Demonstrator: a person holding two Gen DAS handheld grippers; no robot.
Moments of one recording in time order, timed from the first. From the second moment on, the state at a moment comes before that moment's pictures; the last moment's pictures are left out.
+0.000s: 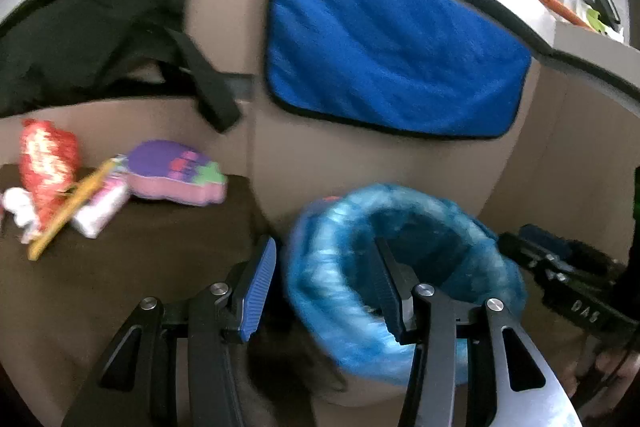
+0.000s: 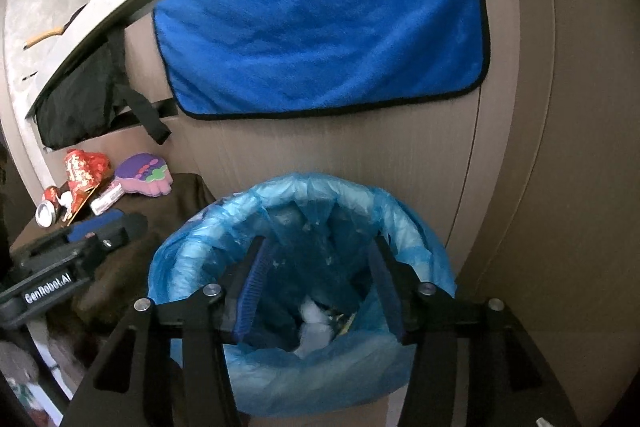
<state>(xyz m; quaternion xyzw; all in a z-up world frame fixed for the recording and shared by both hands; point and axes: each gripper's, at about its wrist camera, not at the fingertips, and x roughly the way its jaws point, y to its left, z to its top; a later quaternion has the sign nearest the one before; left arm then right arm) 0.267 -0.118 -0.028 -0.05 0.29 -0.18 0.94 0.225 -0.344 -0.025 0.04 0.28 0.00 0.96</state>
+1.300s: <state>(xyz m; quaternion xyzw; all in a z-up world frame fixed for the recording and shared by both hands) 0.234 0.254 0.012 -0.13 0.22 0.01 0.97 0.290 -0.029 0.051 -0.07 0.23 0.18 0.95</state>
